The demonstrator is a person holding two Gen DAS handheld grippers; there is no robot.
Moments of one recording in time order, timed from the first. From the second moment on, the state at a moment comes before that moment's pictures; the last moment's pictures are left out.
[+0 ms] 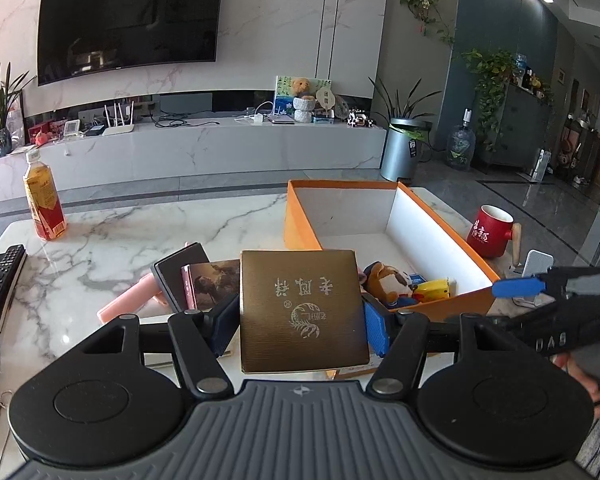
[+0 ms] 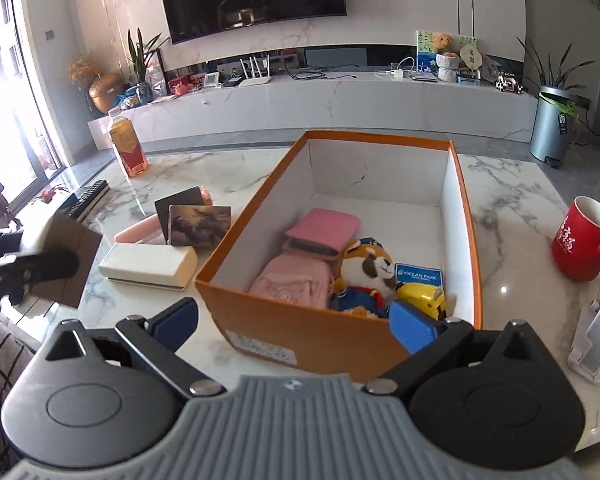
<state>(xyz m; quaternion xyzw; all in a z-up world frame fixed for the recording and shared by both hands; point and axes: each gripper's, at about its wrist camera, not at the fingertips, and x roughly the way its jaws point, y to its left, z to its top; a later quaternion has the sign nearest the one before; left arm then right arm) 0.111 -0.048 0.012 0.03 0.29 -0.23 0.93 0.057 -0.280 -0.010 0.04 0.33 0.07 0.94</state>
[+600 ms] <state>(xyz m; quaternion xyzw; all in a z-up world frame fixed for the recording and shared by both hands) 0.229 -0.161 0.004 -0.02 0.42 -0.32 0.85 0.047 -0.338 -0.051 0.23 0.33 0.07 0.91</state>
